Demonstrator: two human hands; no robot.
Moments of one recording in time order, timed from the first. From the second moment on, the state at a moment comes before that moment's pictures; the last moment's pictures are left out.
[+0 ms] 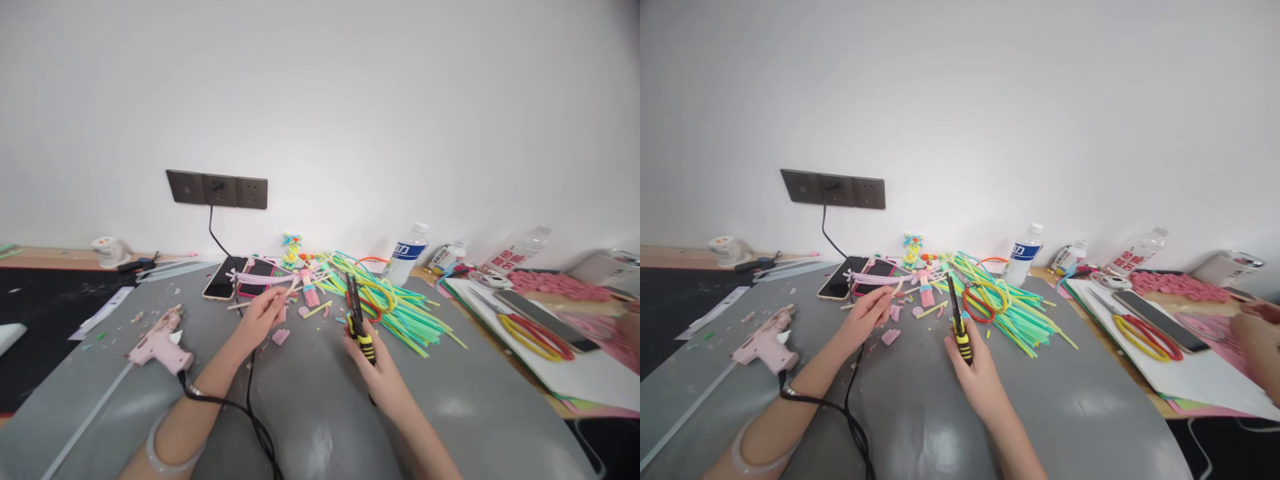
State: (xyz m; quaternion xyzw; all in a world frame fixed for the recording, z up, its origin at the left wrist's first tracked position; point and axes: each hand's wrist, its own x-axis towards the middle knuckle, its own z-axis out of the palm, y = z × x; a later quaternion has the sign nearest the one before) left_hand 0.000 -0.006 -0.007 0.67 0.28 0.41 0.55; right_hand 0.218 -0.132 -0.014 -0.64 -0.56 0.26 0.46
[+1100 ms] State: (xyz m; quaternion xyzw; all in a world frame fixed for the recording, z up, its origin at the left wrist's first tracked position) left_hand -0.002 -0.019 0.001 0.80 0.27 0.28 0.45; right_hand 0.193 -0.159 -0.015 -0.73 -0.63 0.17 0.22
